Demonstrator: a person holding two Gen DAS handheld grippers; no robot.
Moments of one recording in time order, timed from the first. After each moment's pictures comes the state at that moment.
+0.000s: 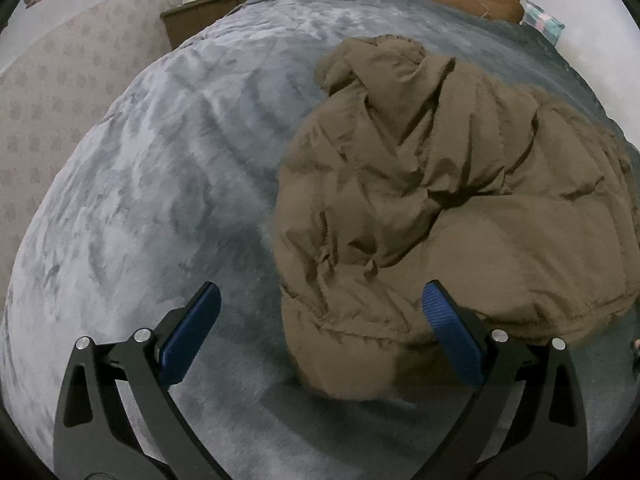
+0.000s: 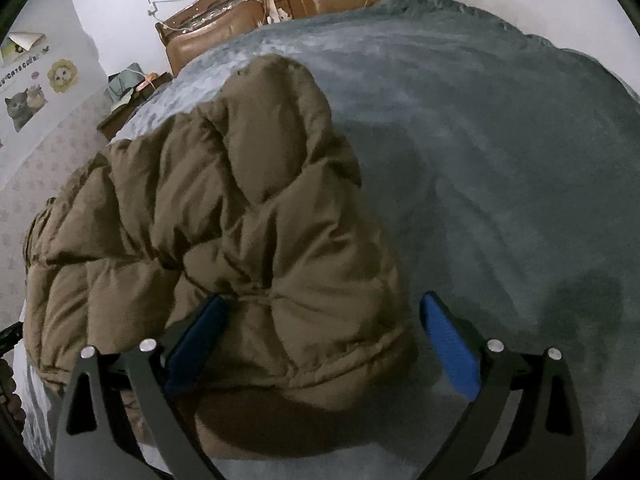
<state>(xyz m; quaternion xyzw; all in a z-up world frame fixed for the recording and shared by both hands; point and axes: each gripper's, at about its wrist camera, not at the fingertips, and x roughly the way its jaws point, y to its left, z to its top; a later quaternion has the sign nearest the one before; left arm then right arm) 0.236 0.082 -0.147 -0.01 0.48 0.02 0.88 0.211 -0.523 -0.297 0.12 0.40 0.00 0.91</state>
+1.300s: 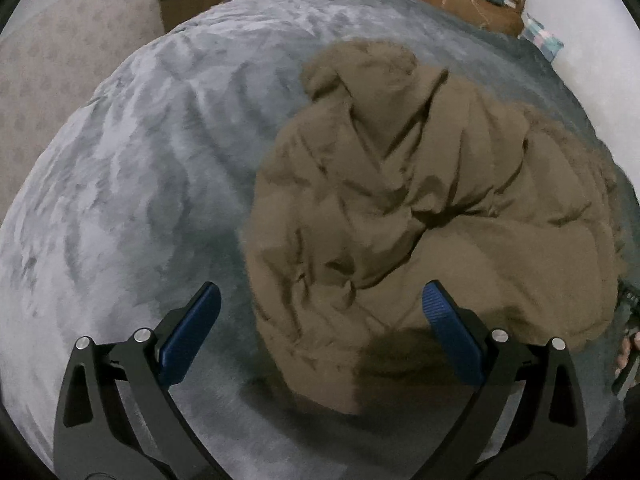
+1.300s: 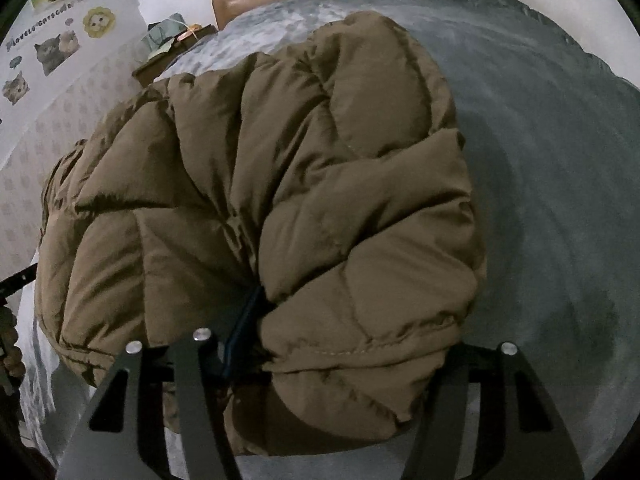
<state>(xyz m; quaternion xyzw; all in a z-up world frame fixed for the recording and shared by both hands) 0.246 0.092 -0.156 -0.05 0.49 0.00 0.87 0.241 -0.445 -0.278 0.06 0.46 0.08 0.88</state>
